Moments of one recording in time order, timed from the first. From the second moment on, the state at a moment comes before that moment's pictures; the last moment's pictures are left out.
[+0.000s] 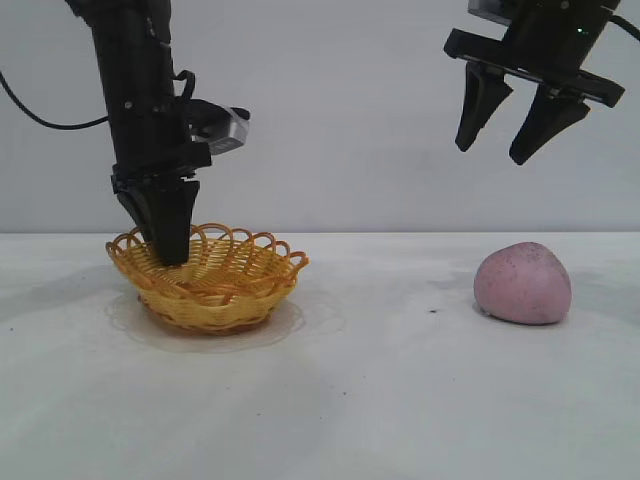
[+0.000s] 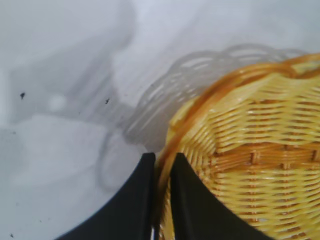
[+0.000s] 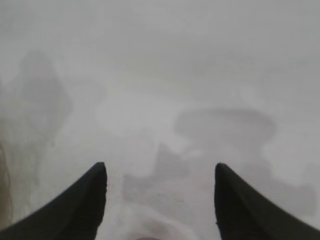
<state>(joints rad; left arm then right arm) -0.27 2.38 -1.97 -0.22 1.23 0.53 0.20 1.97 -1.49 0.44 0.72 -0.33</state>
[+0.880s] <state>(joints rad) -0.30 2.07 -1.59 -0.56 1.04 0.08 0.20 1.97 -1.49 0.44 0.72 -0.35</state>
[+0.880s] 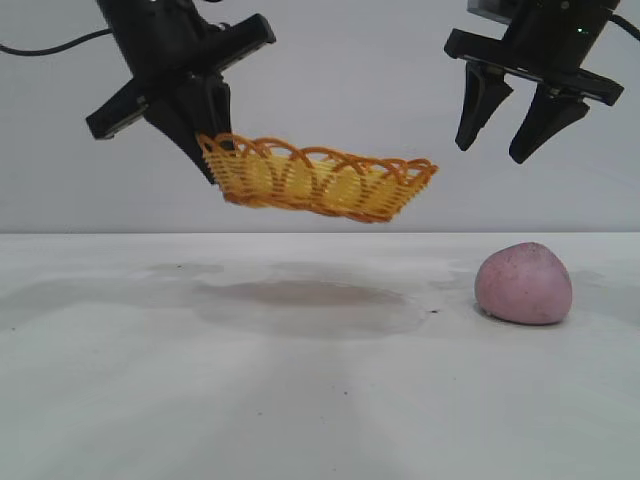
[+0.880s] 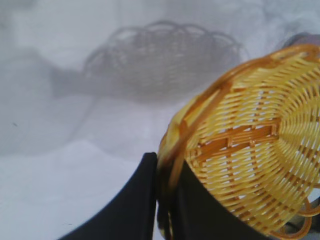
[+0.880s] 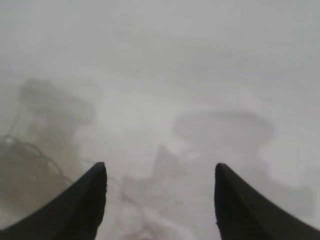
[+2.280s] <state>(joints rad) -0.31 2.12 -1.34 -0.81 0.78 0.11 0.20 1.97 -1.49 0.44 0.72 -0.35</state>
